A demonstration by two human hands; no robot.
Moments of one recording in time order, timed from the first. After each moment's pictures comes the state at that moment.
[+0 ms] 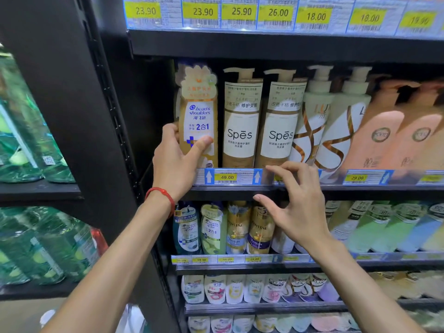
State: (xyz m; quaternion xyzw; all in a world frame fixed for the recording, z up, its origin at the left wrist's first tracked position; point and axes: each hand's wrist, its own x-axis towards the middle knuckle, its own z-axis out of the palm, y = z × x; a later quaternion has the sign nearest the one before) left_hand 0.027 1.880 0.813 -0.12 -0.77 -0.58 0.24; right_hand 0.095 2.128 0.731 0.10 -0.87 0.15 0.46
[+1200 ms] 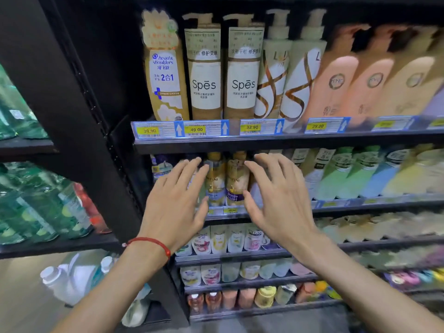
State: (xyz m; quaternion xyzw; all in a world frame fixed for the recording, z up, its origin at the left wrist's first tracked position) left_hand 0.155 1.890 0.709 -0.28 -0.93 -0.02 0.25; right_hand 0.209 2.112 0.711 0.05 -0.94 0.04 0.35
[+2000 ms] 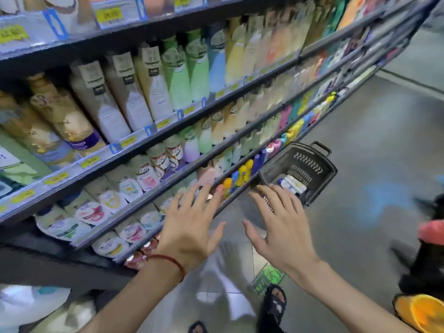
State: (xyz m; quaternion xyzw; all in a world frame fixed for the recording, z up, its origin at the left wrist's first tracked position) left_hand 0.342 2.033 0.579 -0.59 -0.80 -0.03 0.02; right_hand 0.522 2.161 0.557 -0.29 -0.94 0.00 0.17
